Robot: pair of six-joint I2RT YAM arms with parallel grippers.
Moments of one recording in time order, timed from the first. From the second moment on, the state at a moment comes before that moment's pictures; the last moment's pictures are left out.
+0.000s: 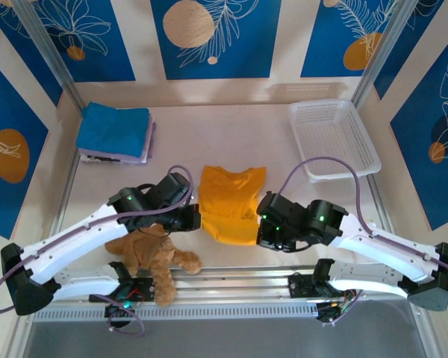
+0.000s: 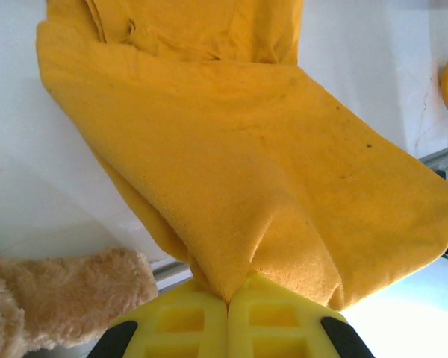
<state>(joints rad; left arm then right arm) -0.92 1.13 1.08 -0.97 0.15 -0.87 1.07 0.97 0.98 -1.16 -0.06 1.25</state>
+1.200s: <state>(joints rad) -0.51 1.86 1.79 -1.02 0.40 -0.52 0.33 1.37 1.21 -0.98 -0.34 0.79</state>
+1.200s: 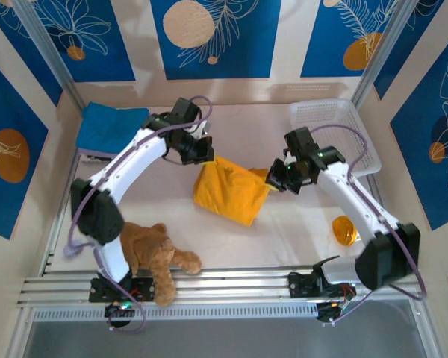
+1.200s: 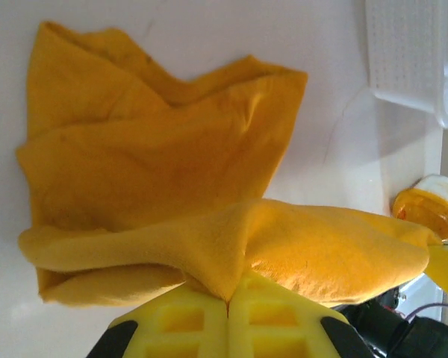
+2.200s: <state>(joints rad) -0.44 2.26 1.92 -0.95 0.41 -0.46 0.35 1.88 1.46 -0.88 -0.35 0.65</state>
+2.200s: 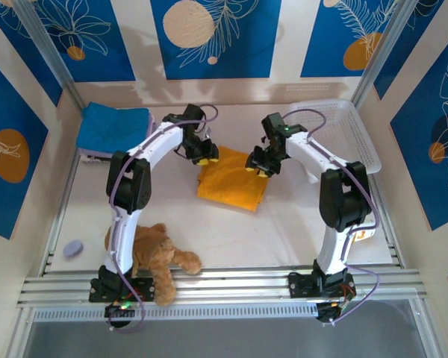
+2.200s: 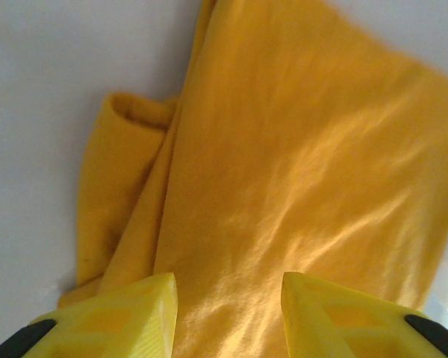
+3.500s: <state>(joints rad) -0.43 2.11 1.74 -0.87 0.32 -0.39 0.34 1.72 1.18 -0.83 -0.26 0.61</state>
